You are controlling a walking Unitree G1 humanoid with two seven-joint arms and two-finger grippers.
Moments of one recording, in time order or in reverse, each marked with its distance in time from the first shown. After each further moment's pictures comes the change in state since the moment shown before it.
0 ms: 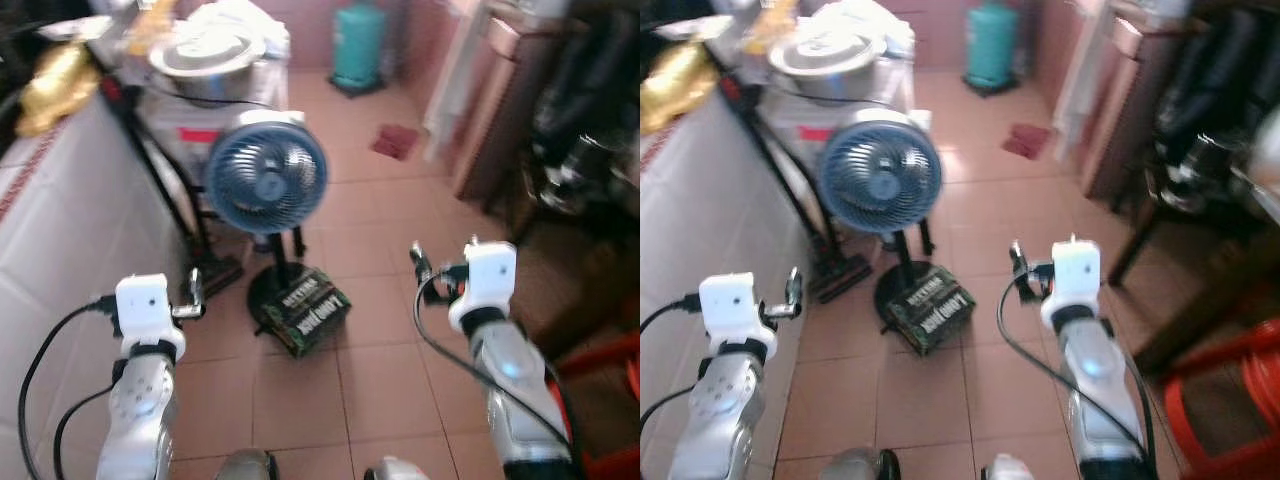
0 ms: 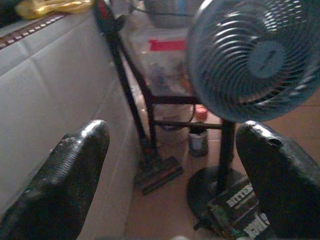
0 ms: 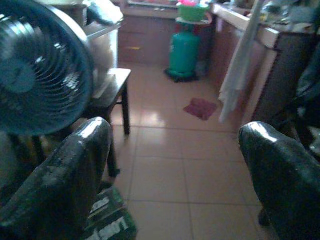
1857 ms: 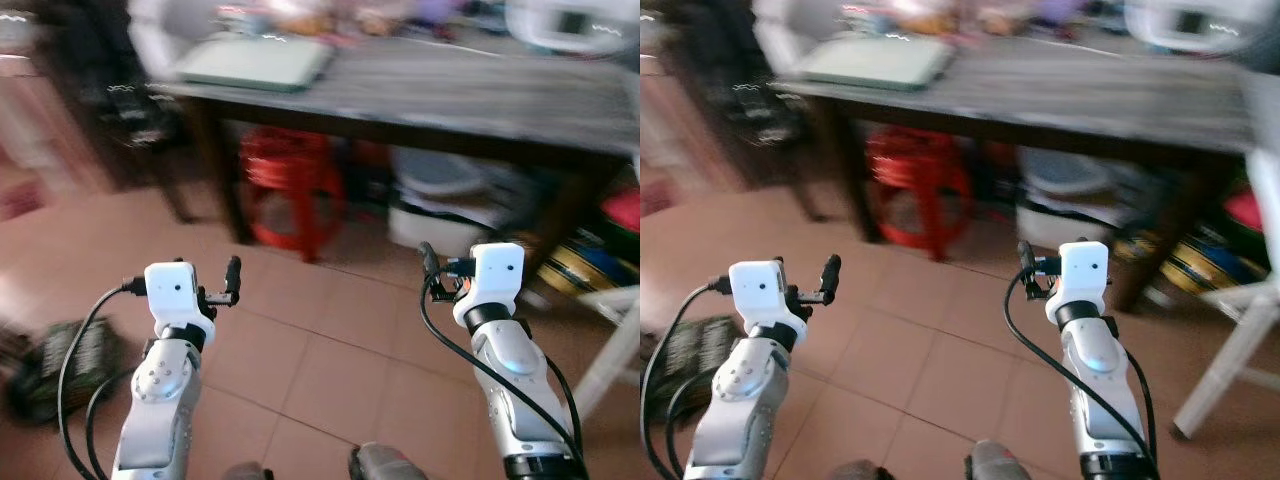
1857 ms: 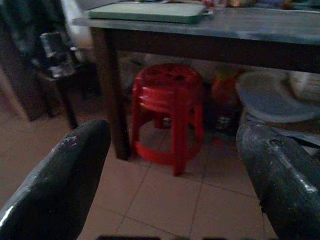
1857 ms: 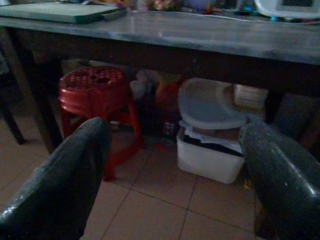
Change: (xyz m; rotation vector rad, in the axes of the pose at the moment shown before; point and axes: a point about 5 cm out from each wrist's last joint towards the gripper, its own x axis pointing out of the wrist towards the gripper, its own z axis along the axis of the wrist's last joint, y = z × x) left arm 0.008 -0.030 0.010 -0.136 -0.041 -0.204; right arm -0.002 -0.001 -0.002 0.025 0.021 -0.051
